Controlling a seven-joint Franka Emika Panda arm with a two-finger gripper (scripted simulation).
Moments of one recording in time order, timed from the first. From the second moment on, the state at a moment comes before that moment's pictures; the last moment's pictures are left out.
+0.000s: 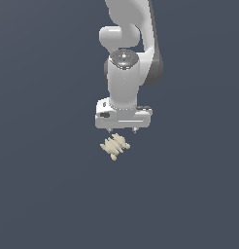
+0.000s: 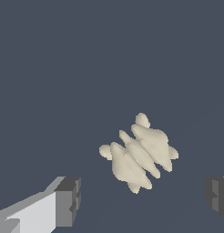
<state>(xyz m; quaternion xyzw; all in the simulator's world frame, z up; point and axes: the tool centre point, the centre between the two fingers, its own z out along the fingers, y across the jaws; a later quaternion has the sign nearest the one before) 0.002 0.011 0.187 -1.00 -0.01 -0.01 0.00</state>
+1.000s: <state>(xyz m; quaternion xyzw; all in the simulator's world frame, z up) 0.009 0.017 0.185 -1.00 -0.03 0.00 0.02</state>
